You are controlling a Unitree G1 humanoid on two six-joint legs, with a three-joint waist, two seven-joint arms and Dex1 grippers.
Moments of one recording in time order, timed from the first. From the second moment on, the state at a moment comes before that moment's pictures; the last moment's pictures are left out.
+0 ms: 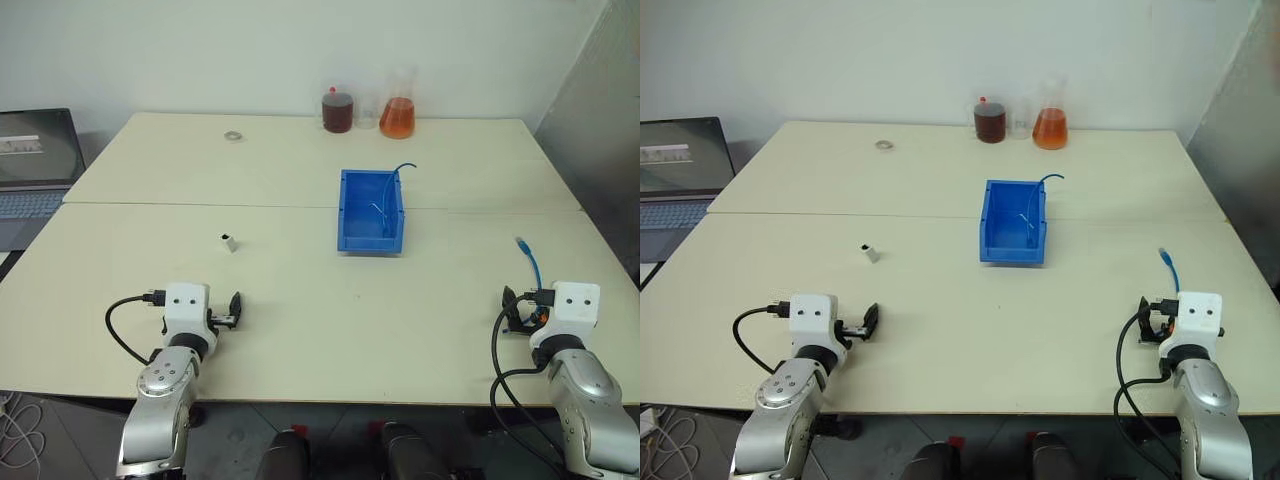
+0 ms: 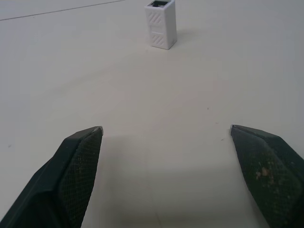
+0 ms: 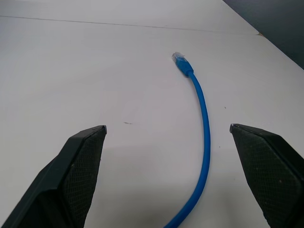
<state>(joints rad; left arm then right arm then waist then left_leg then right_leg) 0.07 0.27 0.22 -0.27 -0.10 0.44 -0.15 0.10 -0.27 -0.32 -0.40 0.14 0.51 0.08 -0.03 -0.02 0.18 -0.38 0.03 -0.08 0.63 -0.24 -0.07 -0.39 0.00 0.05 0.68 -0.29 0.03</state>
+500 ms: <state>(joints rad) 0.07 0.28 0.23 -0.27 -0.11 0.44 -0.15 0.08 -0.27 -0.32 -0.40 0.14 0.51 0.08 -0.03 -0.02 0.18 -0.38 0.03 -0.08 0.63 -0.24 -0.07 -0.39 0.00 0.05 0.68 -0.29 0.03</state>
